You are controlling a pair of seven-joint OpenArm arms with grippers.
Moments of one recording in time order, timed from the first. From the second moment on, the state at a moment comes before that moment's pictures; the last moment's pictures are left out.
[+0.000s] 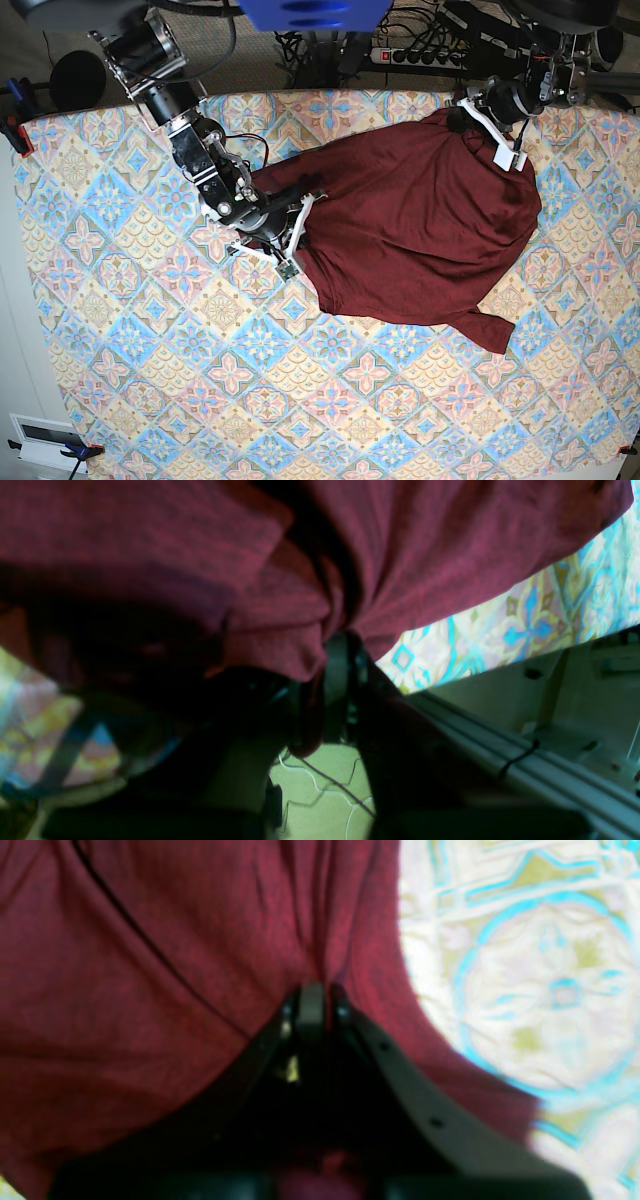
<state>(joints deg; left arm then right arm) 29.7 -30.7 -4.6 102.5 -55.7 -7.0 48.7 10.8 12.5 -28.2 80.7 18.8 7.6 -40.1</state>
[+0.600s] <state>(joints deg) 29.5 -30.0 -4.7 110.1 -55.7 -7.1 48.7 11.3 22.2 -4.1 86.3 25.1 7.6 -39.7</state>
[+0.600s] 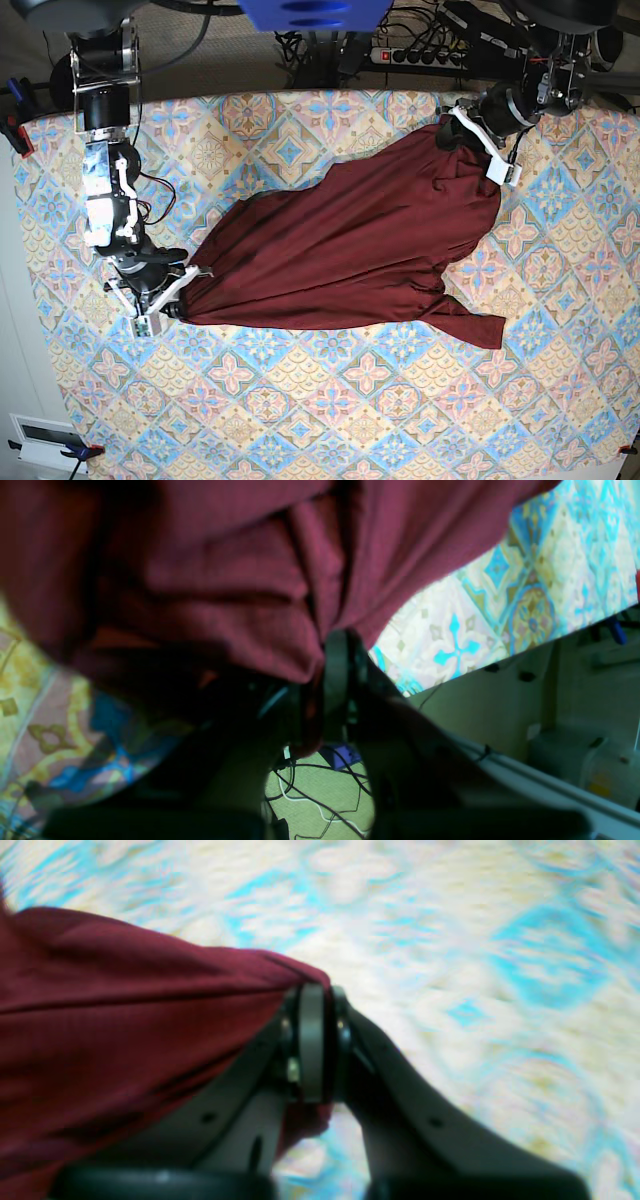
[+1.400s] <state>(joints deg) 29.7 -33.7 -8.8 110.2 -72.4 -13.6 49.4 8.3 21.7 15.6 82.3 17.1 7.6 -41.8</state>
